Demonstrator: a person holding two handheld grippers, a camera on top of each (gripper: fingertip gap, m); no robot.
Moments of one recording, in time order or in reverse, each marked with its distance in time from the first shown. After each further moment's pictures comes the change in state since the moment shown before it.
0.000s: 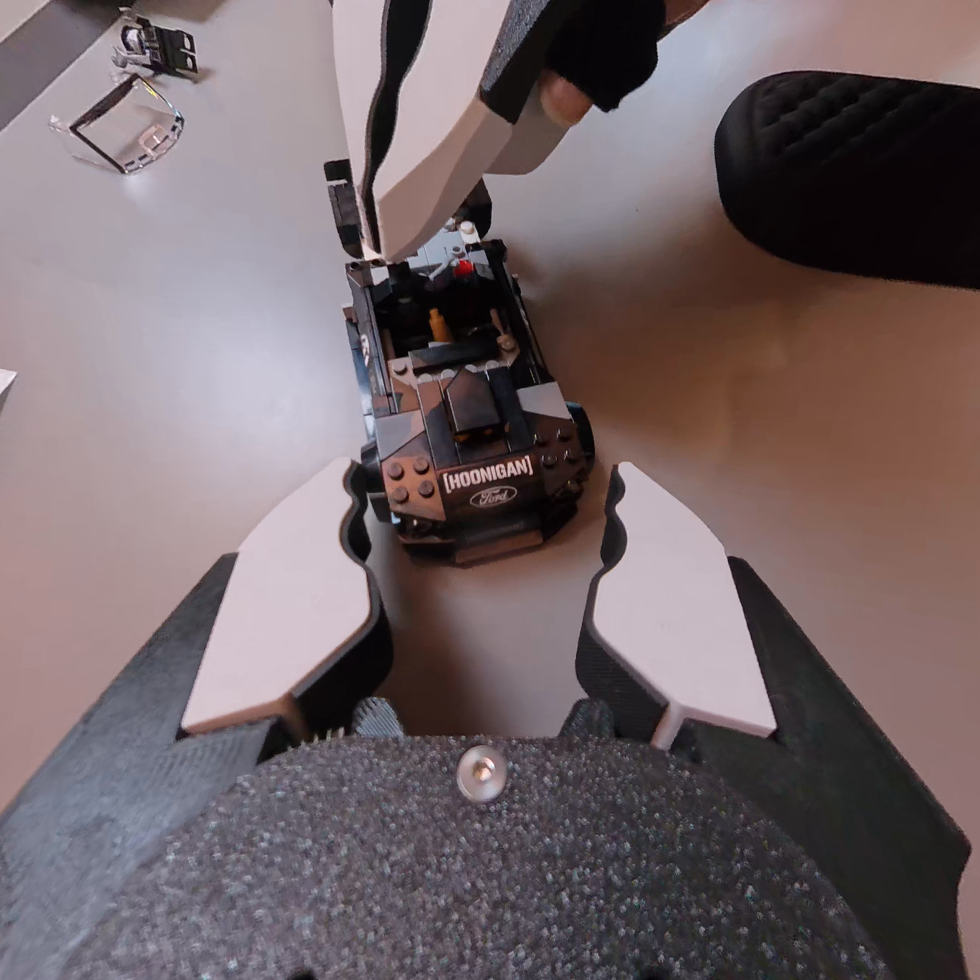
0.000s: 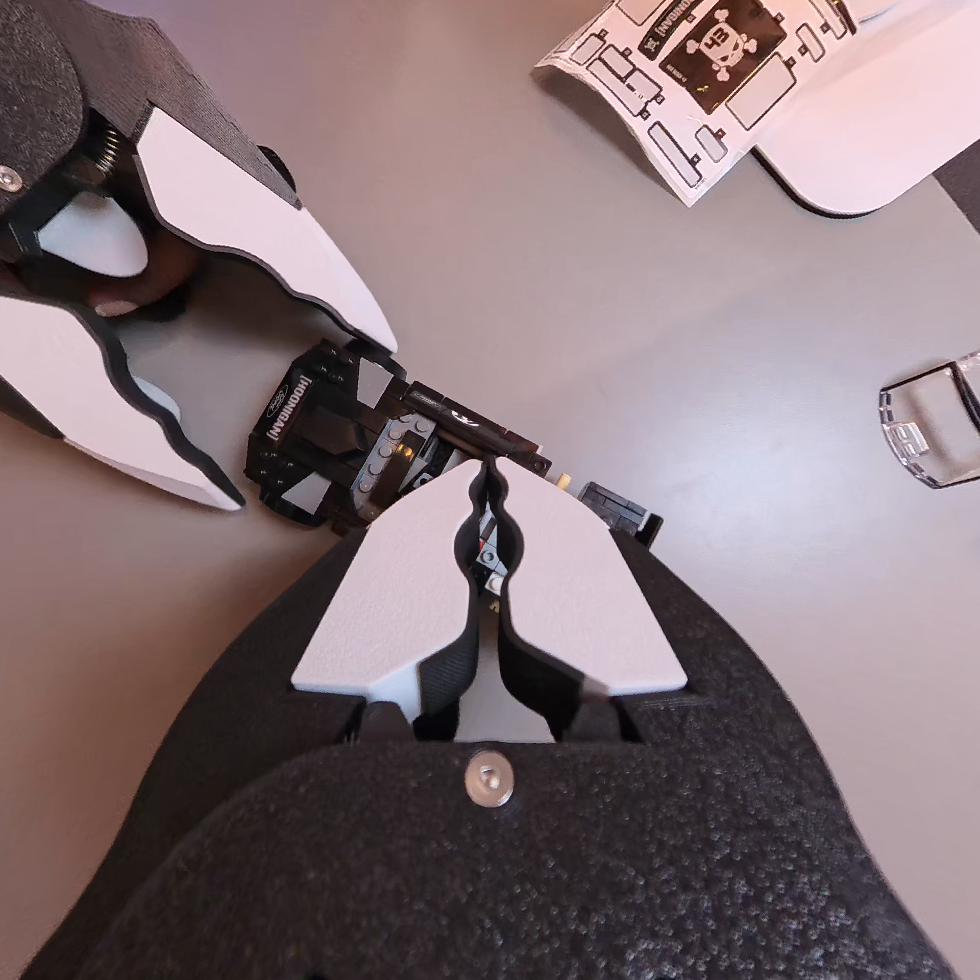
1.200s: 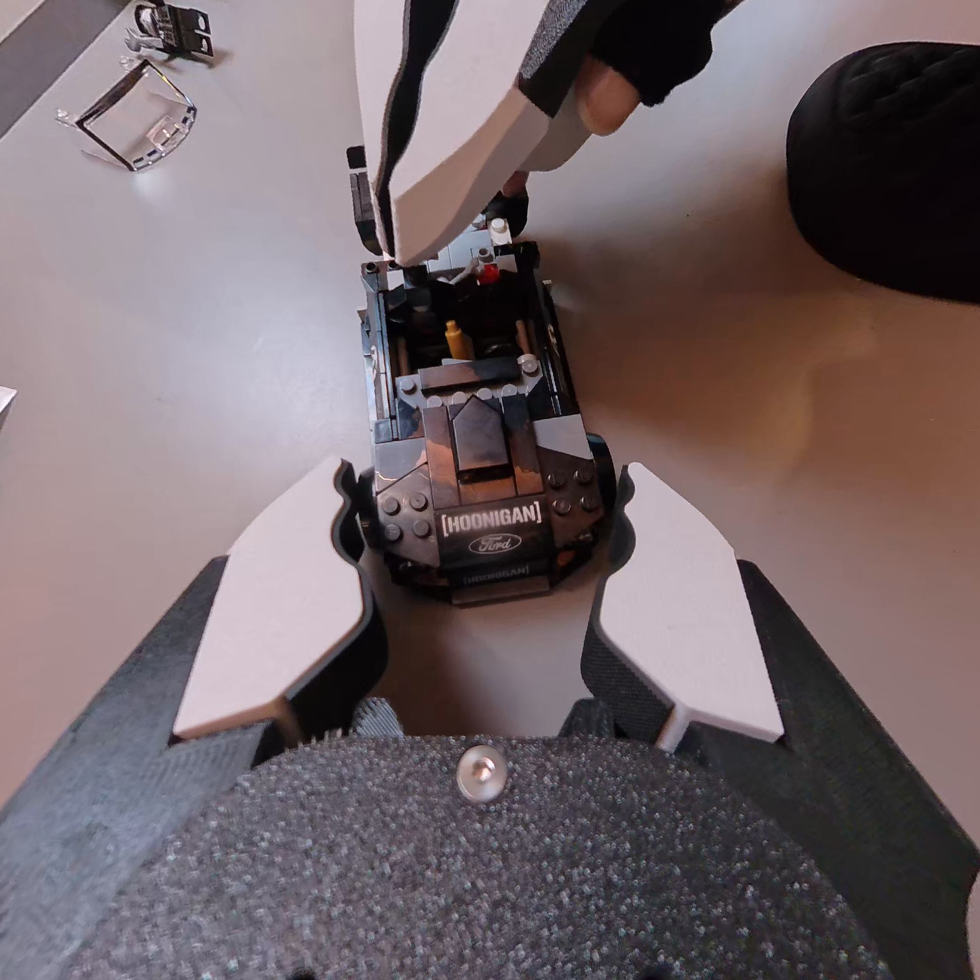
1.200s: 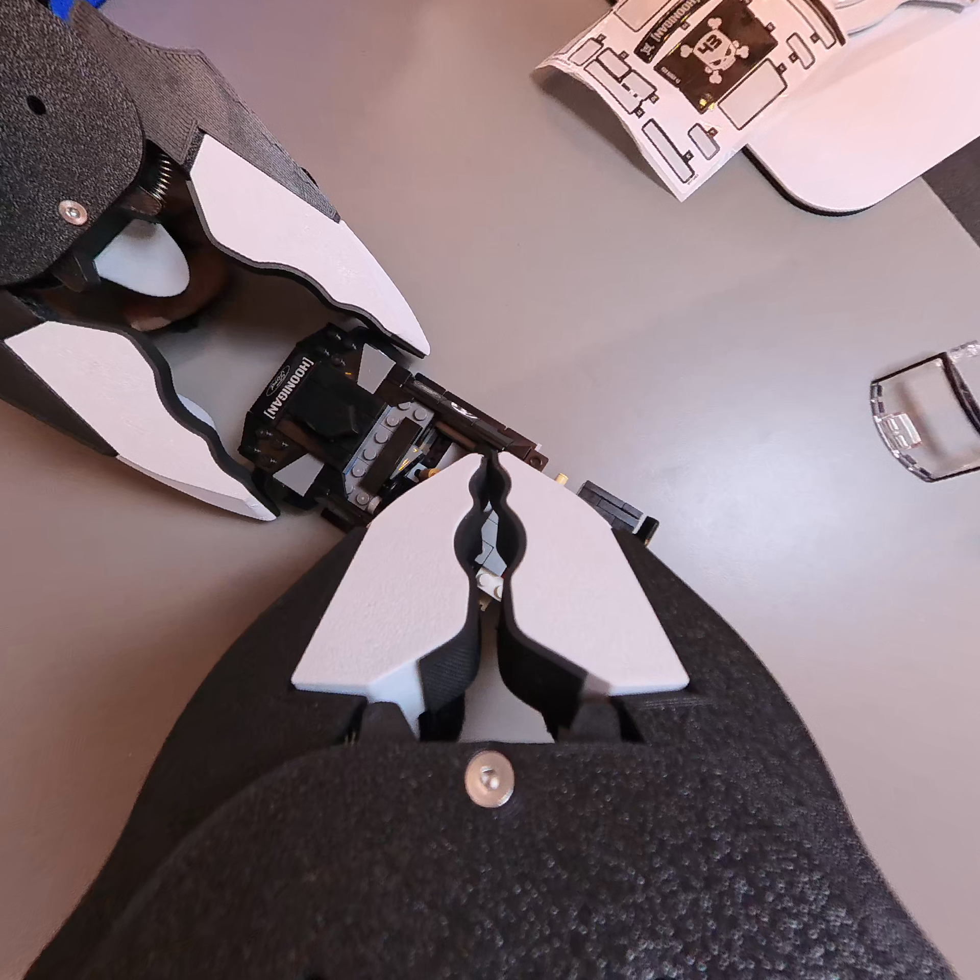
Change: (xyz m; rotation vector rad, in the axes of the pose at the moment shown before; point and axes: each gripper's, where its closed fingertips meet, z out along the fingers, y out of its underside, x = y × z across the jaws) left arm -0.004 -0.006 0.024 -0.048 -0.084 -0.007; right arm 0.007 0.011 -0.005 0.051 -0.029 -0.028
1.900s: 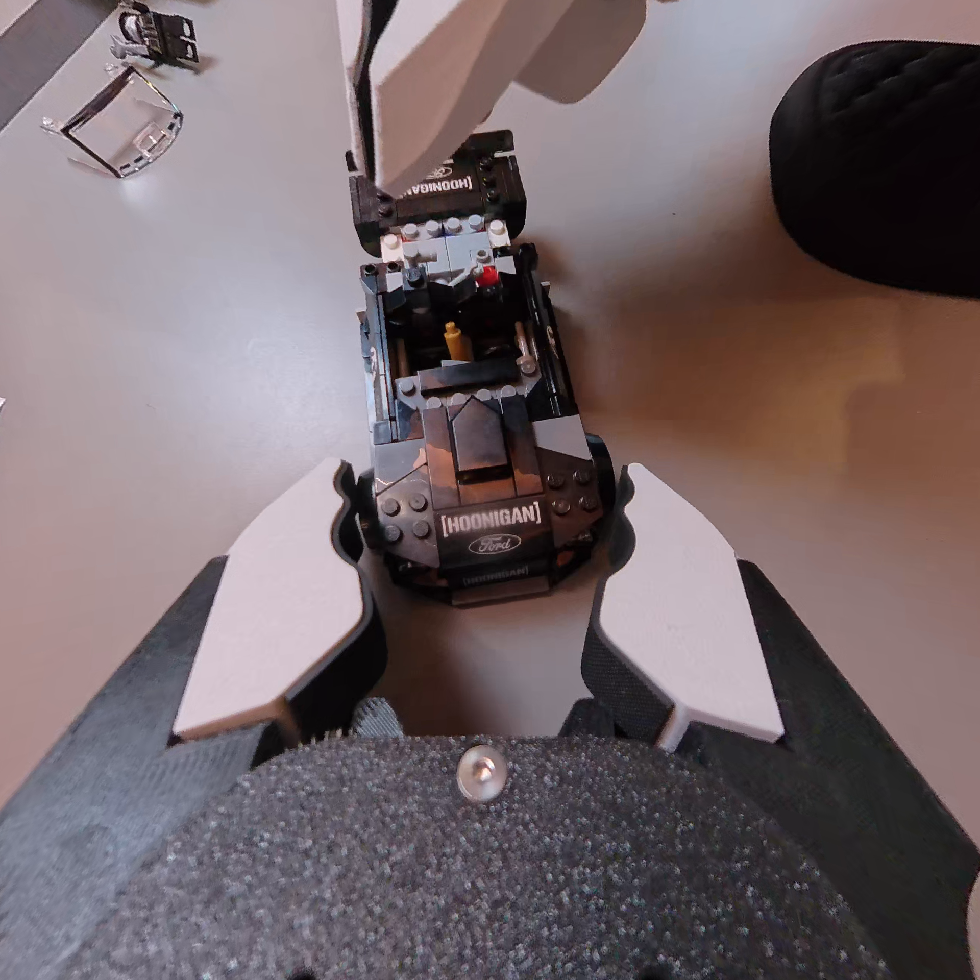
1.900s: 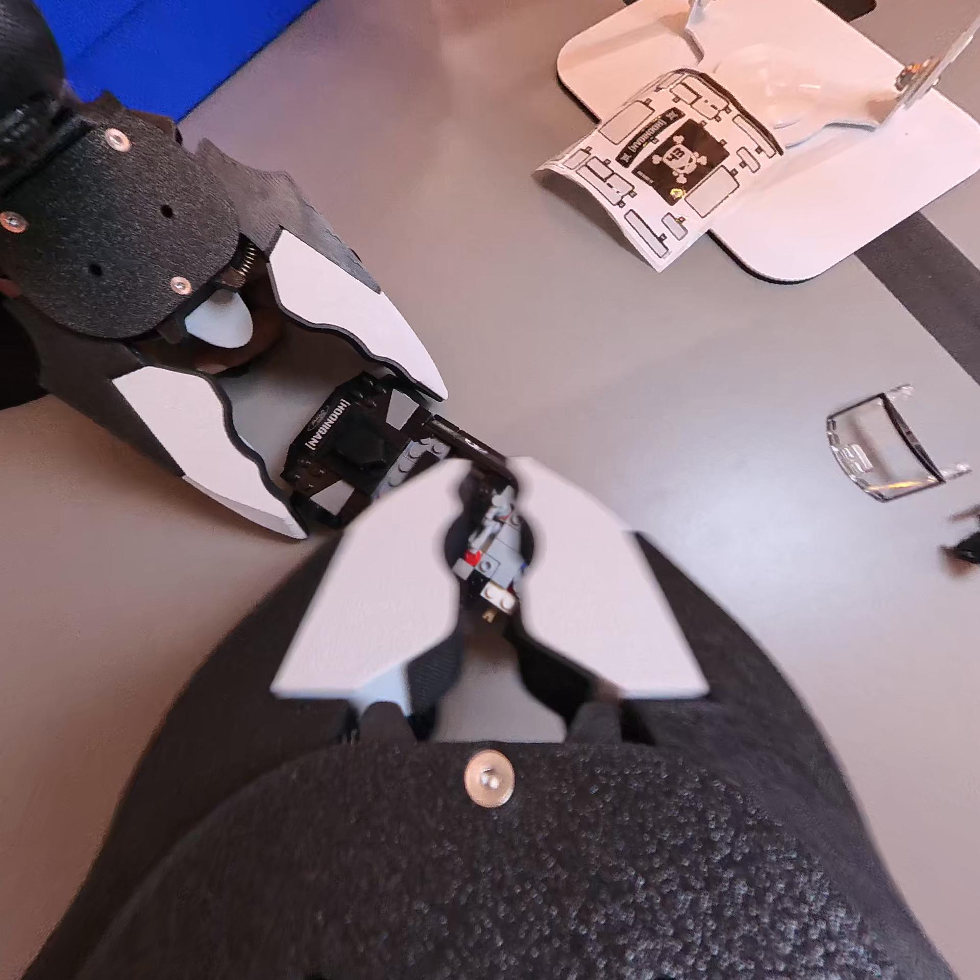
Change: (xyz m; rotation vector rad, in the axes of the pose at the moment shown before) left arm 0.003 0.000 0.000 0.005 0.018 0.012; right arm -0.006 -0.018 -0.020 0.105 0.006 -0.001
